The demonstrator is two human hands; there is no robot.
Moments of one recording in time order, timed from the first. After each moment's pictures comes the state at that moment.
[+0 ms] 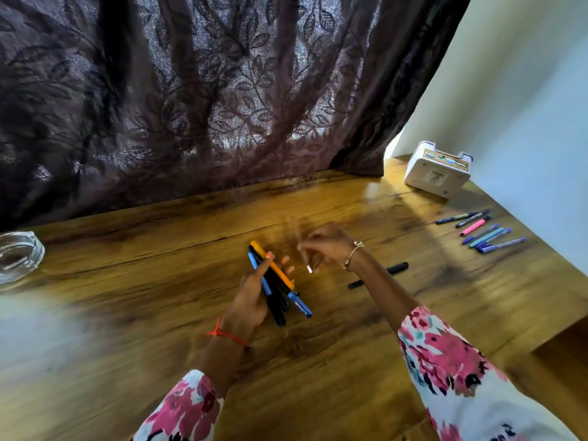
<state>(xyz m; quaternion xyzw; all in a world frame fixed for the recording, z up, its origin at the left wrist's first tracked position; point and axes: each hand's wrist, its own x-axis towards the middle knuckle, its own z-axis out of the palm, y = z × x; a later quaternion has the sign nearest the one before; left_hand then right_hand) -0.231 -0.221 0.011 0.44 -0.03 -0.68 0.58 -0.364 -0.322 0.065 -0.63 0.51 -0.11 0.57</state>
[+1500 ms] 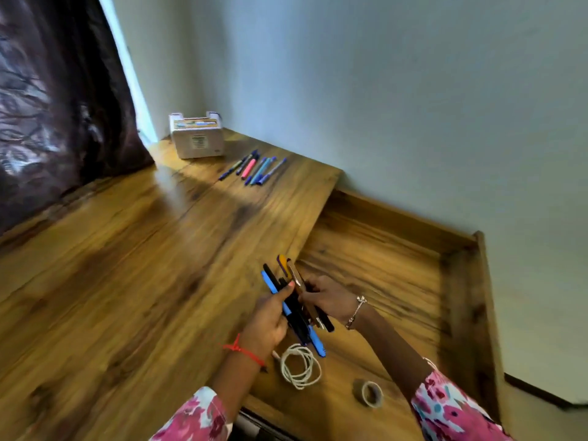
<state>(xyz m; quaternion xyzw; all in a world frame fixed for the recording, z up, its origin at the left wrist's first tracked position) -0.521 -0.126 0.024 0.46 -0.21 -0.83 0.25 -0.638 -0.083 0.047 -0.44 0.70 -0.27 0.49</state>
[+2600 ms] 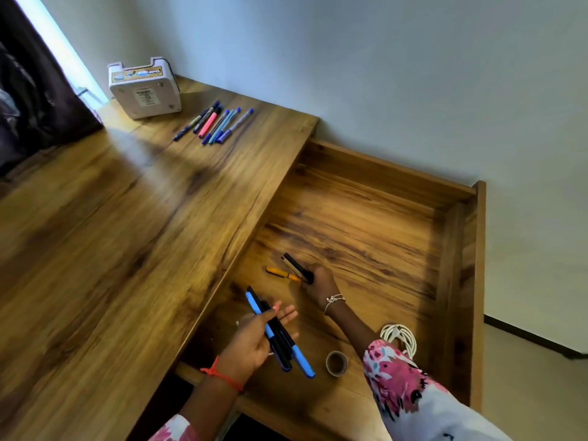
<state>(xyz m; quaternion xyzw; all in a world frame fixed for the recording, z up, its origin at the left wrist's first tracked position) -0.549 -0.055 -0.034 0.53 -0.14 -0.82 0.16 -0.709 -0.055 -0.075 -0.44 0.80 -0.20 0.34</state>
